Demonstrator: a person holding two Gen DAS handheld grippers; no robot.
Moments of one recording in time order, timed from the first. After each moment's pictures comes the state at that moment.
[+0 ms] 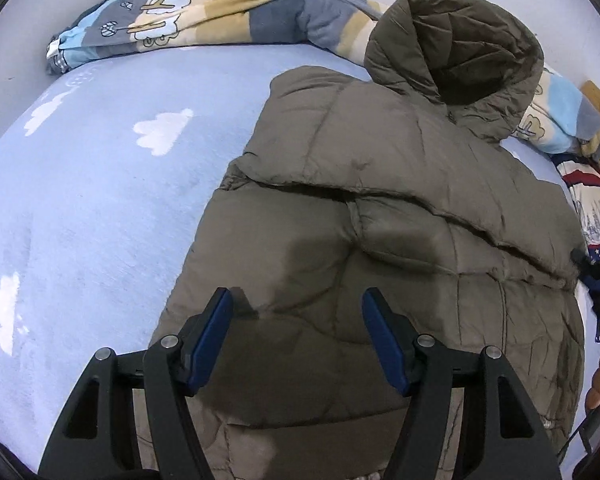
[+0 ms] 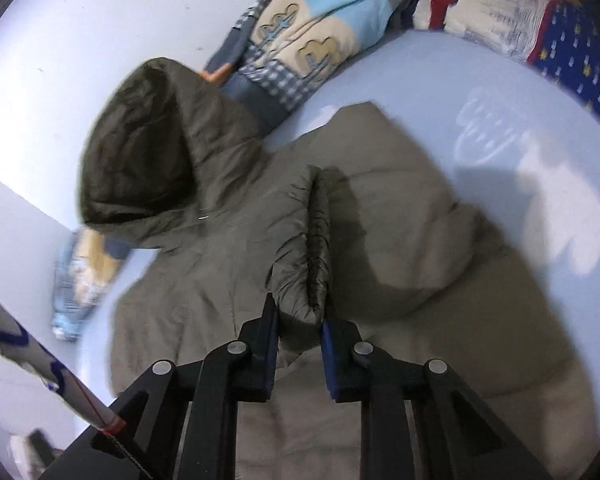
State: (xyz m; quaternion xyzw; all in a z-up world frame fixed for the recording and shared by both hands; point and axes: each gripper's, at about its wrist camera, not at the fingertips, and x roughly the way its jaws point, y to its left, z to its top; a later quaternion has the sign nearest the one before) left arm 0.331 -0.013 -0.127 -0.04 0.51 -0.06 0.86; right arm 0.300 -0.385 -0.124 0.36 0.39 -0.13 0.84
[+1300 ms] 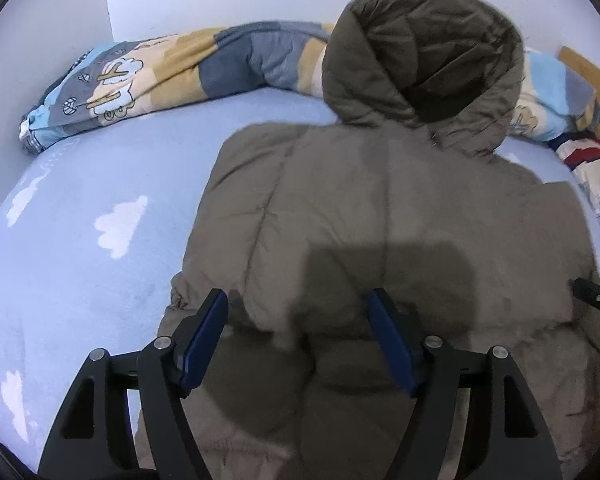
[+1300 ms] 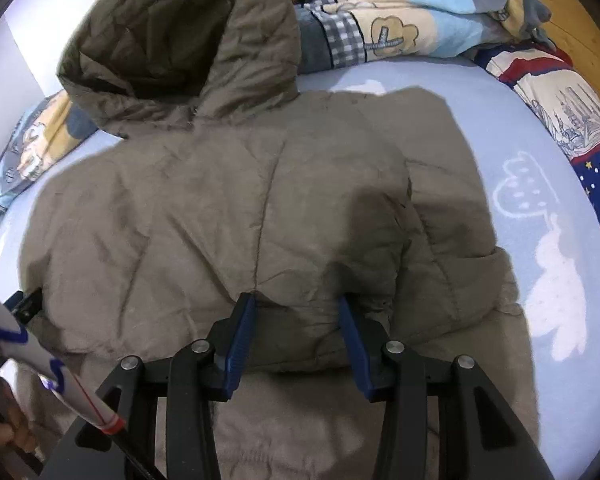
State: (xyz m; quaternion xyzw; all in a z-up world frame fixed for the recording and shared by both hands) left arm 0.383 -0.058 -0.119 0.03 0.44 -0.09 0.89; right arm 0.331 -0.346 -0.147 0.15 0.49 -0.10 0.85
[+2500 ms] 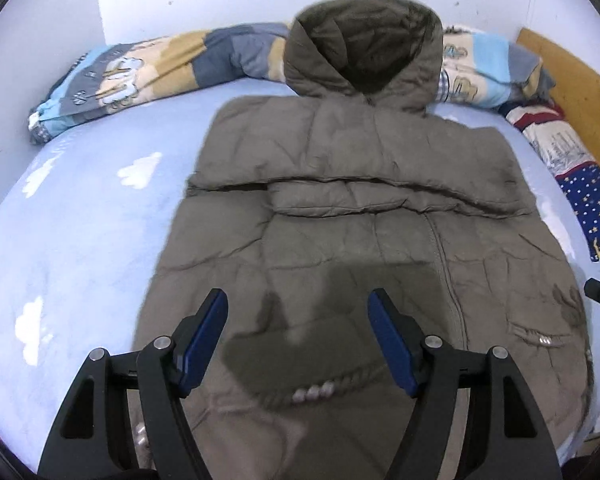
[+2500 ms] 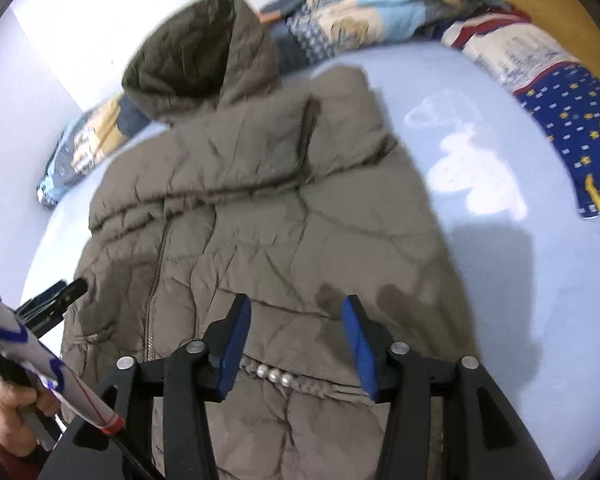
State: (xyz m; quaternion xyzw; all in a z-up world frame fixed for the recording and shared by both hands) left arm 0.238 -0.044 -0.091 0.05 0.44 -0.12 0.89; right arm 0.156 -0.363 -0.104 0.20 0.47 -0.07 0.86
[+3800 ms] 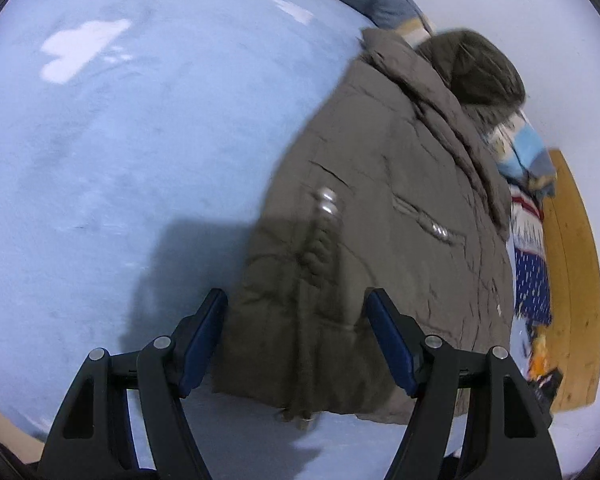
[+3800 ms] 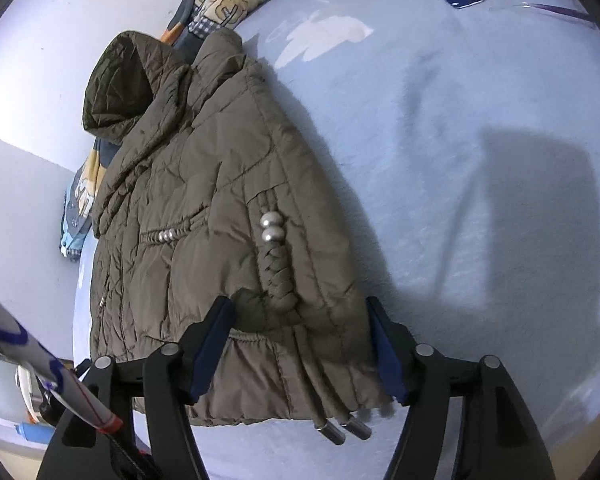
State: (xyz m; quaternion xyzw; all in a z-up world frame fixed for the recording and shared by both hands) left arm 0.152 0.132 -0.165 -0.24 0.55 -0.12 0.79; right arm 0.005 -0.422 -0.177 0.39 0.47 -0.07 0.79
